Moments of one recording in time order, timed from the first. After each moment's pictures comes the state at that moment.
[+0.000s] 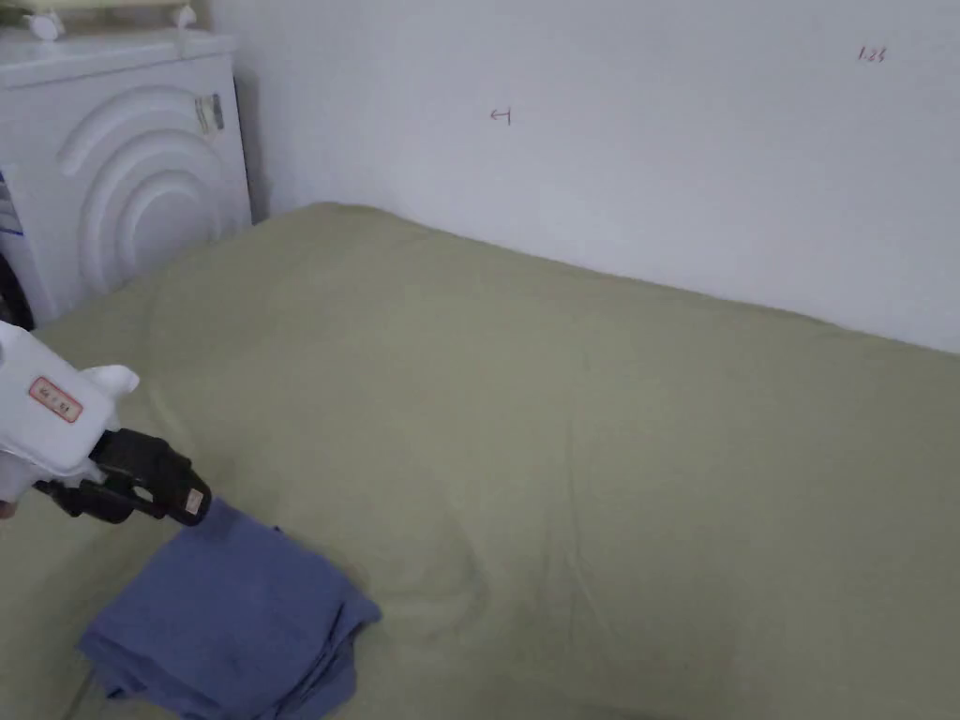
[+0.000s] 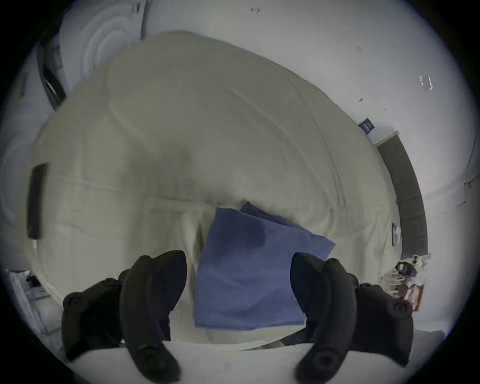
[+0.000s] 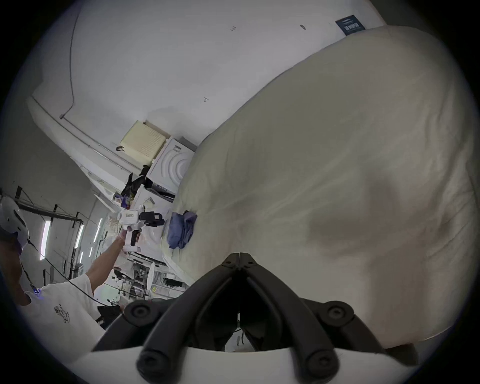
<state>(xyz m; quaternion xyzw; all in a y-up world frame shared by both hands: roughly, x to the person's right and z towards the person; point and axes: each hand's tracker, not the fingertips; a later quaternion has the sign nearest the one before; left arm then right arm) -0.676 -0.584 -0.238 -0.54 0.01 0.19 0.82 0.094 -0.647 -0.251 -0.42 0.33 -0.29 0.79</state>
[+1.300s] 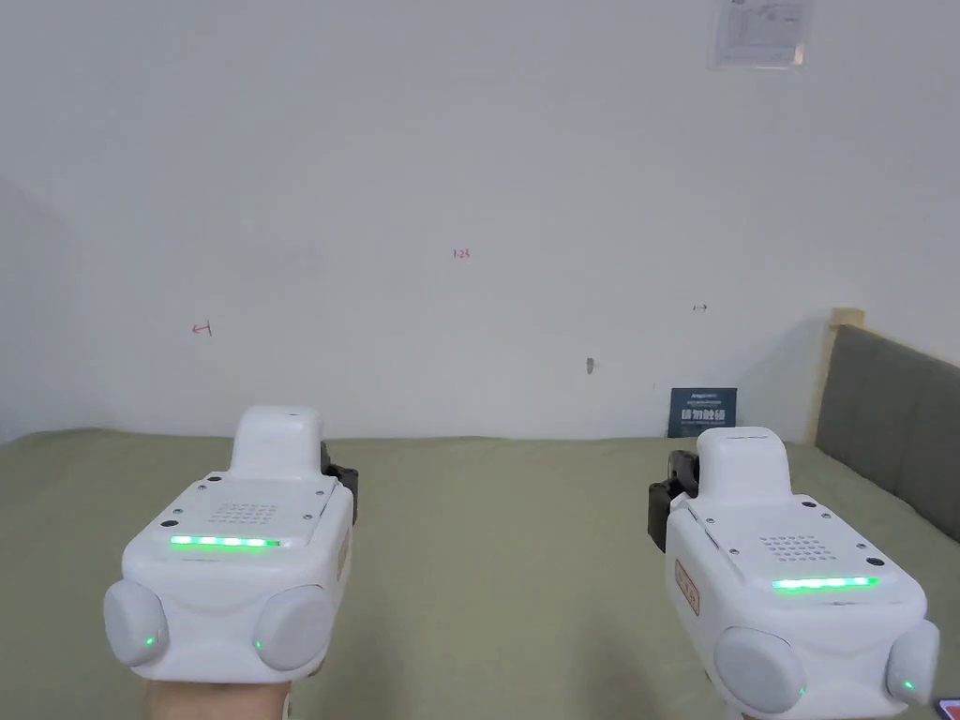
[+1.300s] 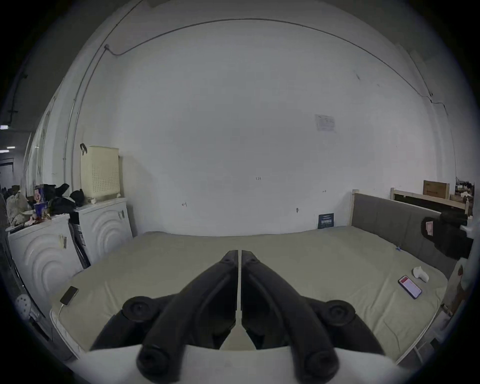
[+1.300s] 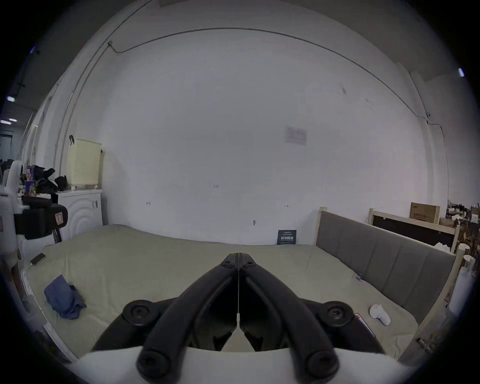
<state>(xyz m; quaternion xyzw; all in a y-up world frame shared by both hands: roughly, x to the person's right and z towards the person) -0.207 -0.485 -0.197 -0.06 0.07 -0.02 1.00 0.053 -0.441 -0.220 -0.01 0.02 0.03 1.00</state>
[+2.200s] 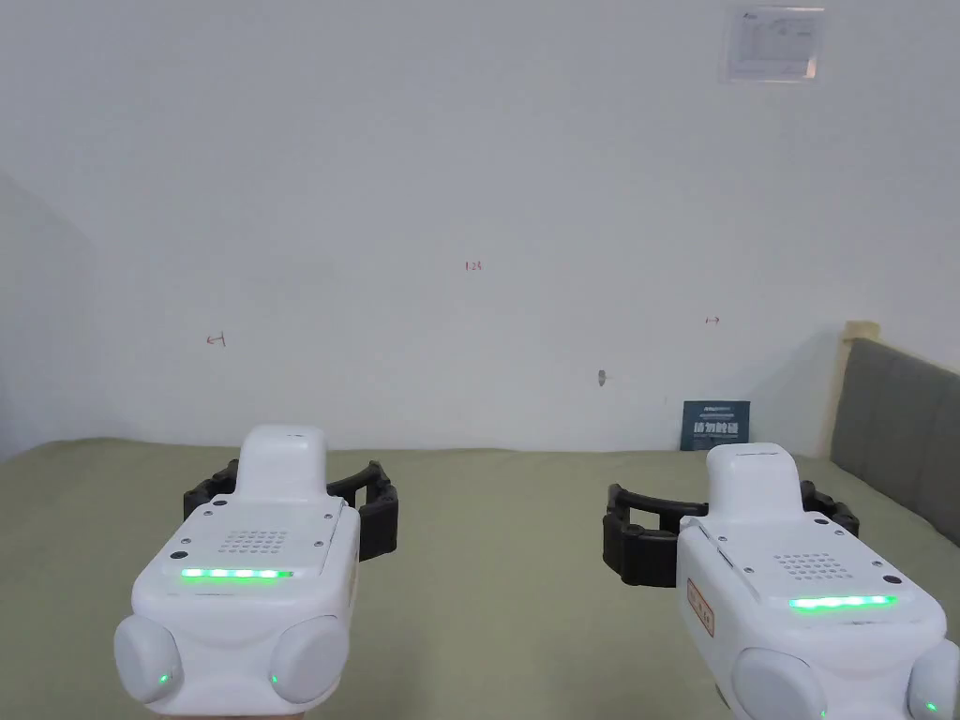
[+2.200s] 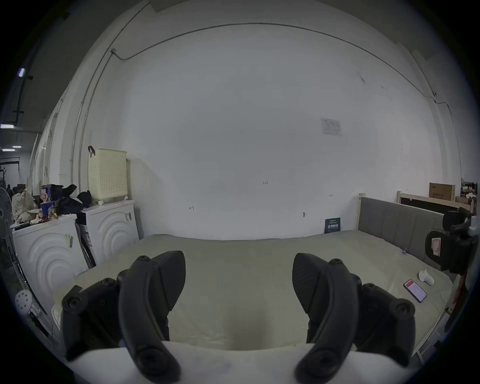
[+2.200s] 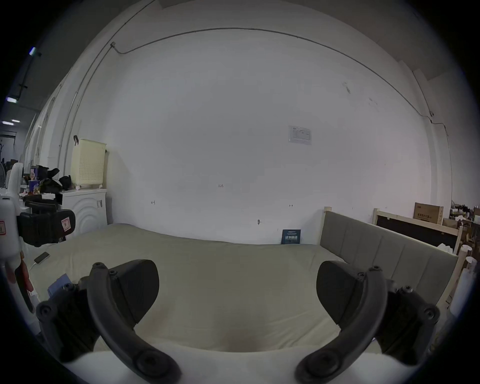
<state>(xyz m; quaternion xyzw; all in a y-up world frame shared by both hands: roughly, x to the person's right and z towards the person) -0.207 -0.488 -0.192 -0.04 0.10 -0.02 0.99 0.049 -0.439 -0.227 -0.02 0.03 0.03 1.00</state>
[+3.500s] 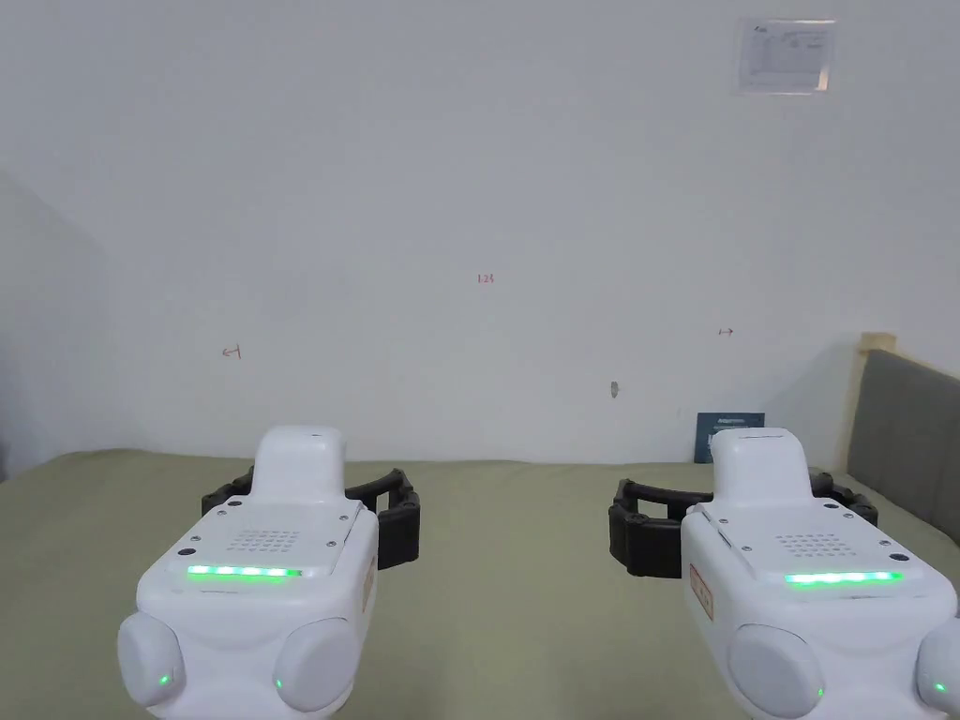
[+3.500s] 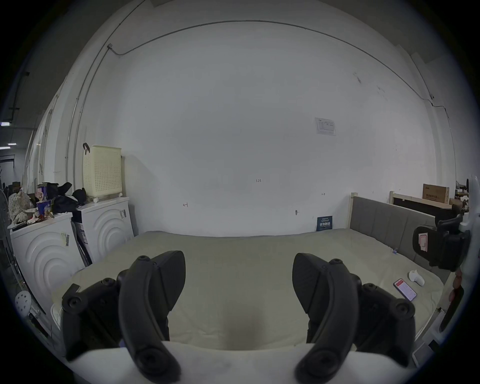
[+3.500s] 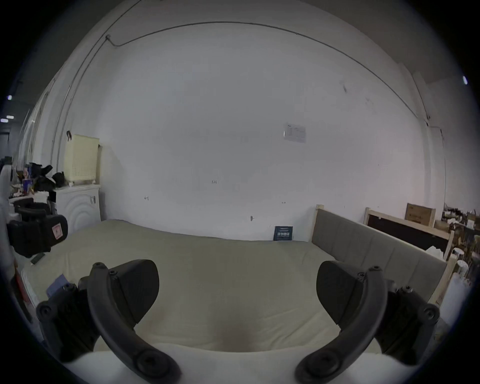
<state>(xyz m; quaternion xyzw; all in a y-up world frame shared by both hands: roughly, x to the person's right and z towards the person) -0.201 -0.471 -0.175 -0.06 0.08 -0.01 1.00 0.041 -0.417 -0.211 -0.03 0.01 0.05 1.00</state>
